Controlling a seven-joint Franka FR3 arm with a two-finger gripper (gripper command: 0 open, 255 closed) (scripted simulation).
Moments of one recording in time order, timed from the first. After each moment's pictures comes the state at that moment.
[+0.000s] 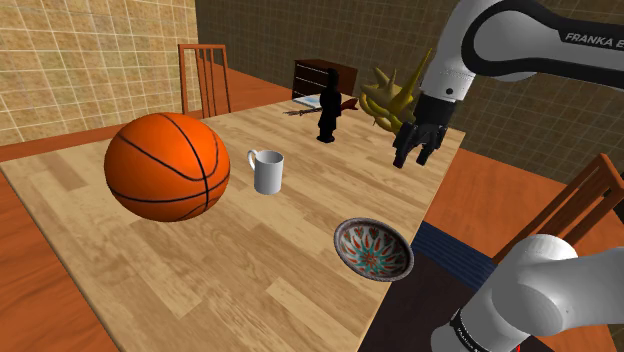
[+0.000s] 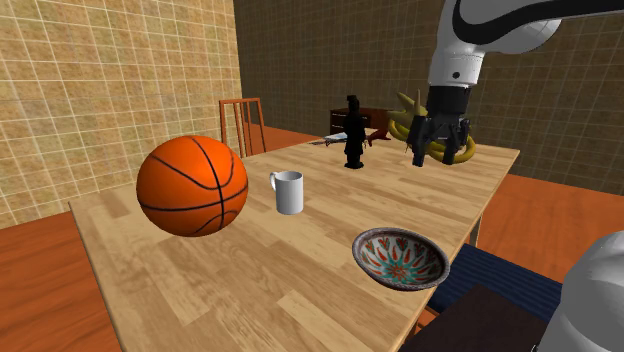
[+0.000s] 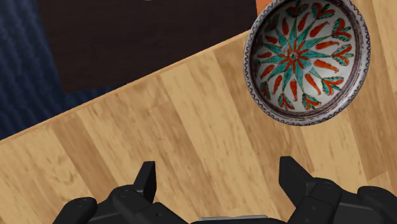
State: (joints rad) arm -0.02 -0.77 0.01 -2.35 0.11 1.57 0.13
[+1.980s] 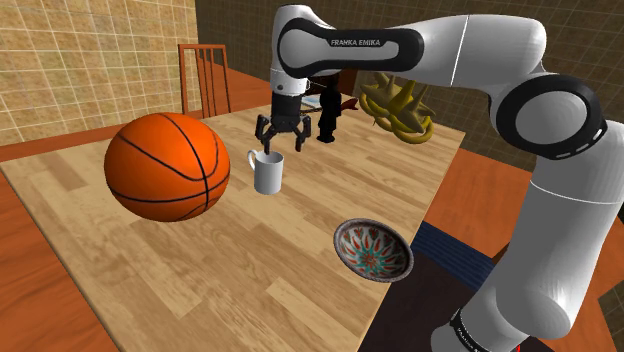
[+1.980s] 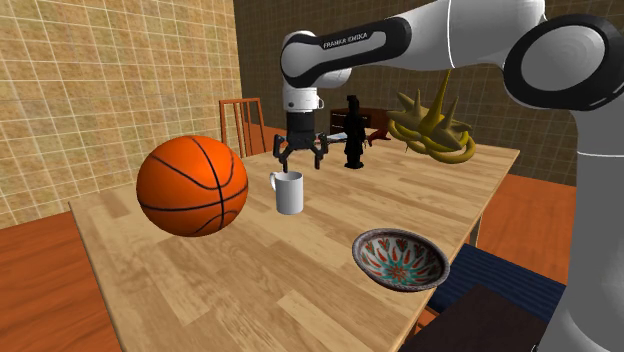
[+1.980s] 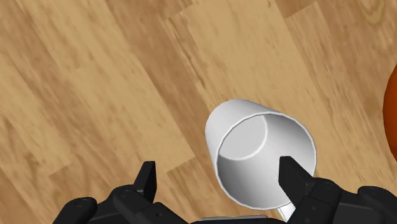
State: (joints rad) arm 0.07 0.25 0.26 -1.50 -0.02 1.69 0.57
